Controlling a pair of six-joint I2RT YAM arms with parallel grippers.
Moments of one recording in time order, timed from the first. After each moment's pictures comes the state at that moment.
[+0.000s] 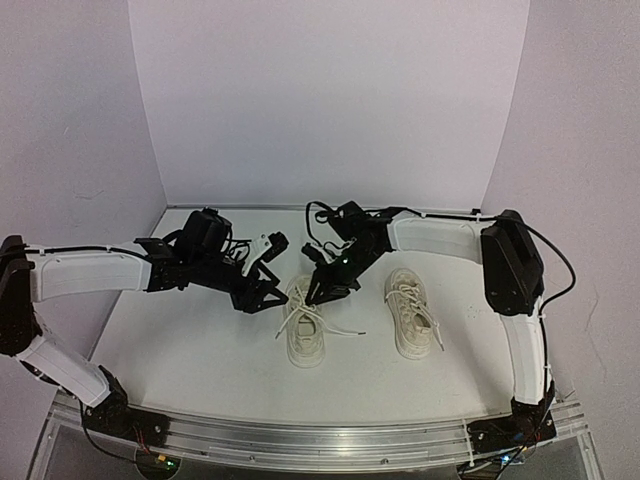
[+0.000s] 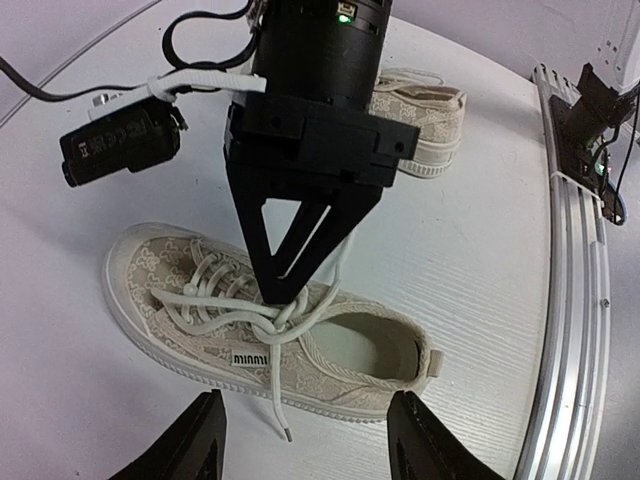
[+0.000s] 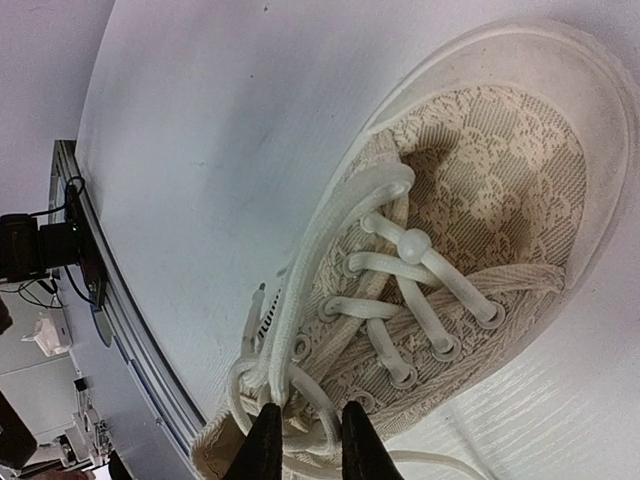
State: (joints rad) left arm -0.75 1.43 0.91 -0.15 0.44 0.19; right arm 0.76 2.20 1.77 -0.71 -0.60 0.29
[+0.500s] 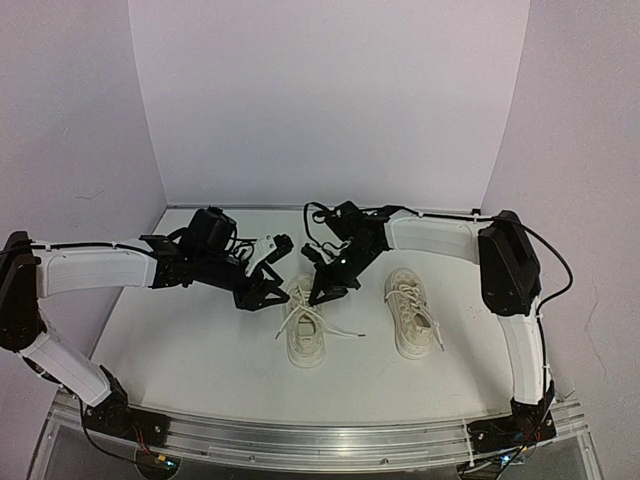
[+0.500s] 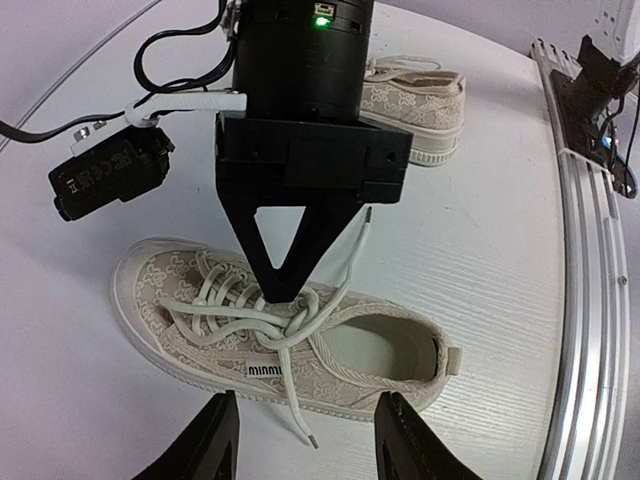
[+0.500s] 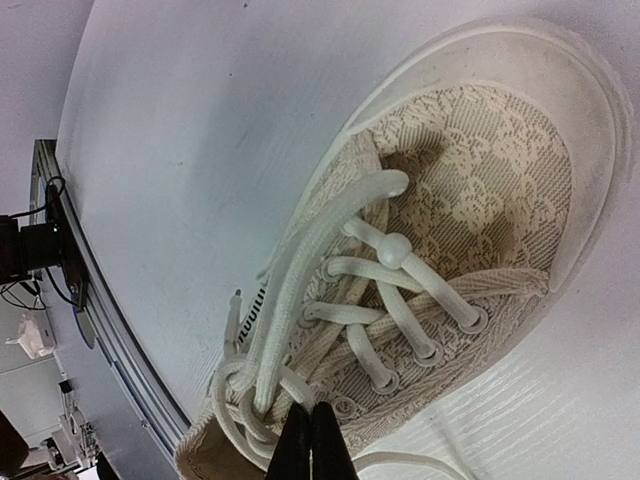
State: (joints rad) left arm -0.75 1.46 0.95 -0.17 0.44 0.28; right arm 0.77 2.22 1.82 -0.76 -0.55 0.28
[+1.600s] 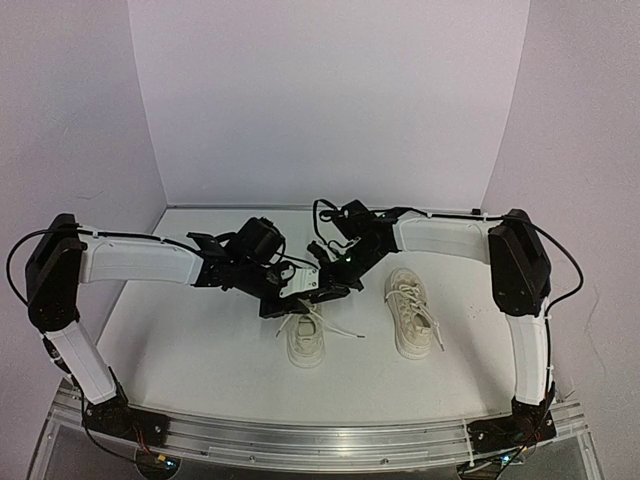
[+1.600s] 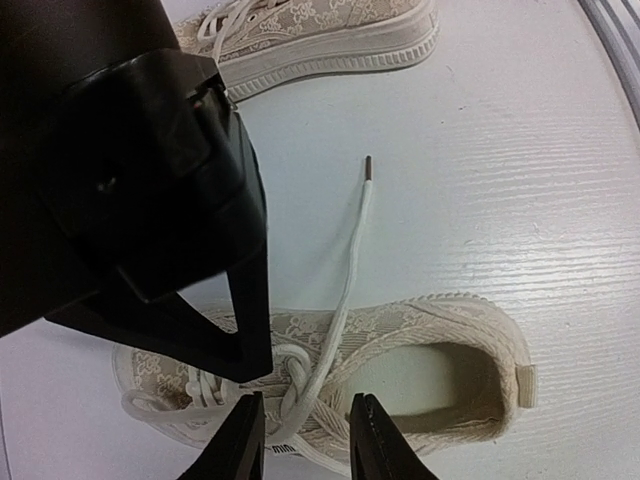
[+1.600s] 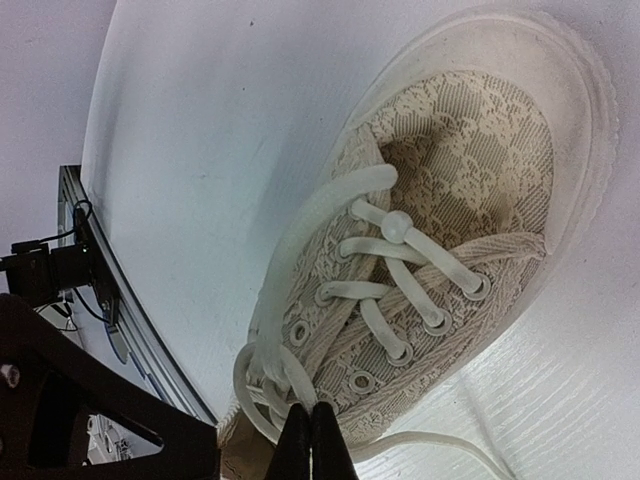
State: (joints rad) left arm -0.89 1.70 1.15 -0.28 0.26 0.72; right arm 0.76 2.15 1.72 -0.67 -0.59 0.39
